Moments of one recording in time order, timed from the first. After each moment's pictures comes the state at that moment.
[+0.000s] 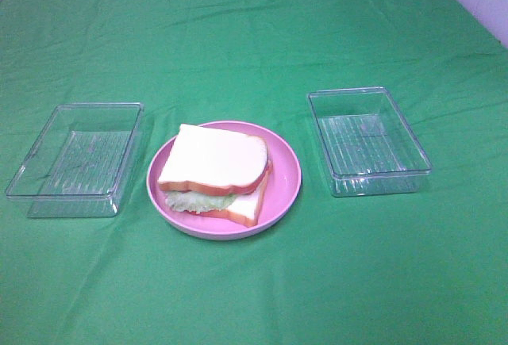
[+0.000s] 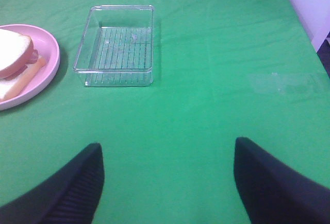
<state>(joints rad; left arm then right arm) 0.06 0.00 -0.50 0.02 1.05 0.00 -0.05 -0.01 -0.51 0.13 1.07 -0.15</state>
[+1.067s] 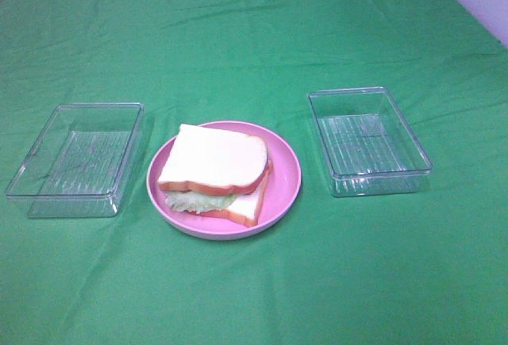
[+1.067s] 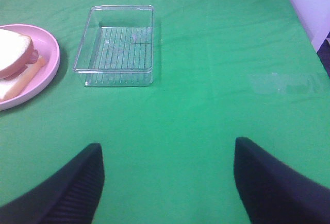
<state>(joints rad) 0.06 0.00 -0.50 0.02 1.05 0.00 -0.05 -0.01 -0.51 0.13 1.07 -0.15</state>
